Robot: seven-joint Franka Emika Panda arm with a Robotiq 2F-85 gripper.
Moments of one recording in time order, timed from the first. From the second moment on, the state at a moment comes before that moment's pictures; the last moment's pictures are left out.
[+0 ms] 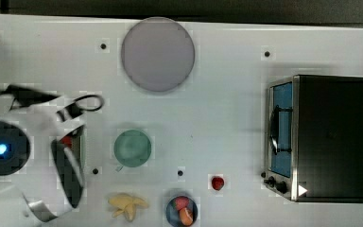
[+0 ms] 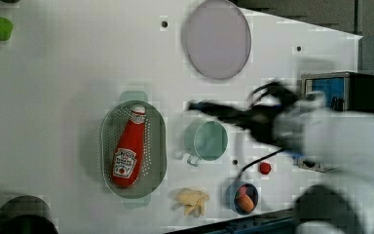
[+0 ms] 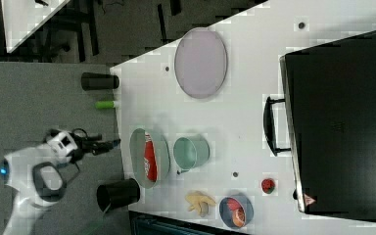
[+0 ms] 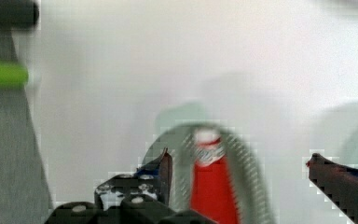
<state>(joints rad) -0.10 0.03 0.62 -2.14 0.16 0.82 -0.08</state>
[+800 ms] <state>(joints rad) -0.35 -0.06 0.12 -1.75 0.03 0.18 -0.07</state>
